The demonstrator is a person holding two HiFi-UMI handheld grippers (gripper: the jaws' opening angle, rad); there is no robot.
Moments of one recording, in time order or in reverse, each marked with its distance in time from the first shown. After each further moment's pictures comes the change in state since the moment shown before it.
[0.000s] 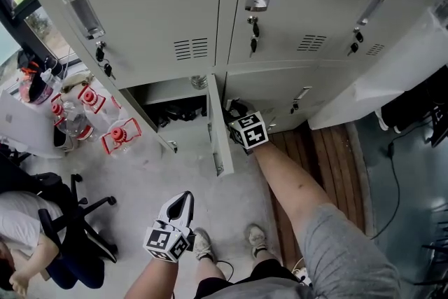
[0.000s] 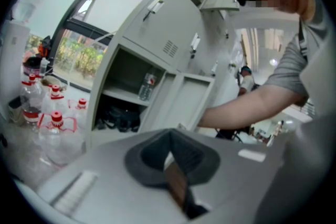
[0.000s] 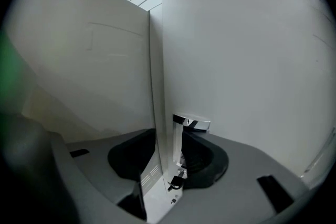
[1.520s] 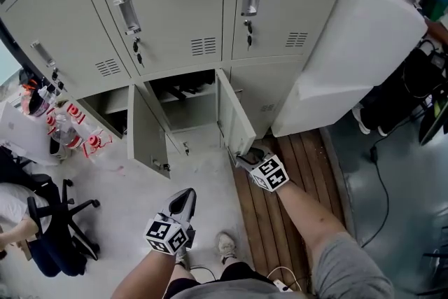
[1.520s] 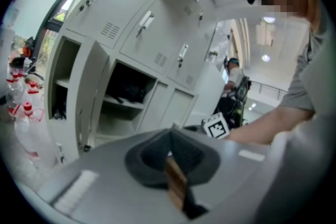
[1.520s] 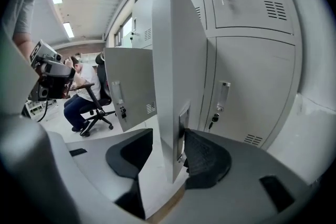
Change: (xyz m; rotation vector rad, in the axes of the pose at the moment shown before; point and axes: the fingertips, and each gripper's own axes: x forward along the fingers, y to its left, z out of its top) left arm 0.099 -0.240 -0.037 0.054 0.012 -0.066; right arm -0.288 -0.123 -0.164 -0.076 0.090 0.140
